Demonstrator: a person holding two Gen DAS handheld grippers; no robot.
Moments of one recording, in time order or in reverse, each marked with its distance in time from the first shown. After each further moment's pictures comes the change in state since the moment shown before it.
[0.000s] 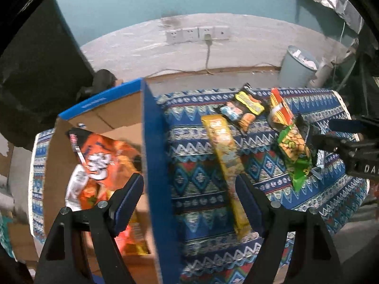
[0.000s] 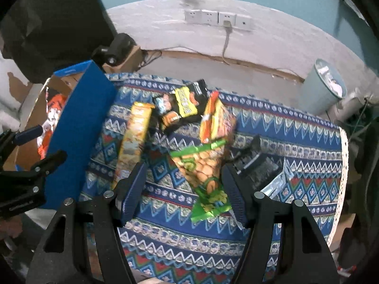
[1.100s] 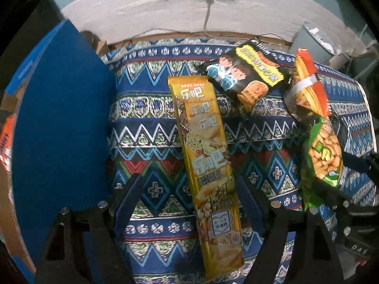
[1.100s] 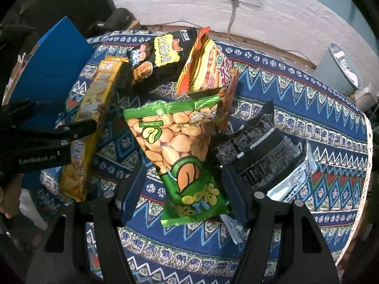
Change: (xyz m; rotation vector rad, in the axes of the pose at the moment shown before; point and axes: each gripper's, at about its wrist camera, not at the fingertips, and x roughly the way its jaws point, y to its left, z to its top) left arm 0.127 -0.035 0.010 -0.091 0.227 -0.039; right arm 0.085 -0.031 -0.027 -0.049 0.081 0.025
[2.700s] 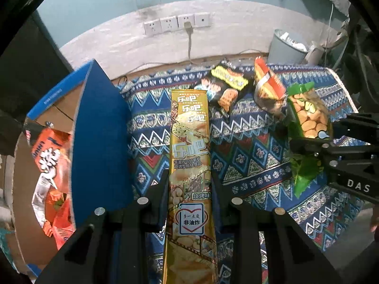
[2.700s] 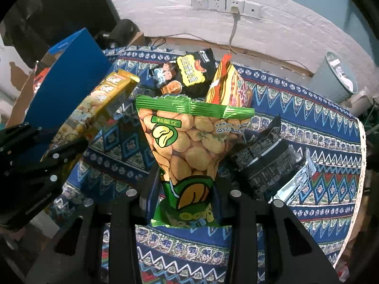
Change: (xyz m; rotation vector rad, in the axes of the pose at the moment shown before) left arm -0.082 0.003 -0.057 0.171 -0.218 0.003; right arm -0.043 0.029 0.000 0.012 -0.073 -0.009
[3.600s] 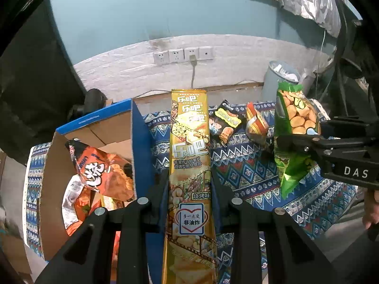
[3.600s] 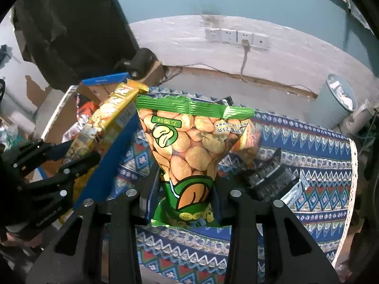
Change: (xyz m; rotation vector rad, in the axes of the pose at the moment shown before) left arm -0.085 0.031 0.009 -0.043 -0.150 -0.028; right arm -0.080 0.042 0.023 -0.016 -0.139 0.080
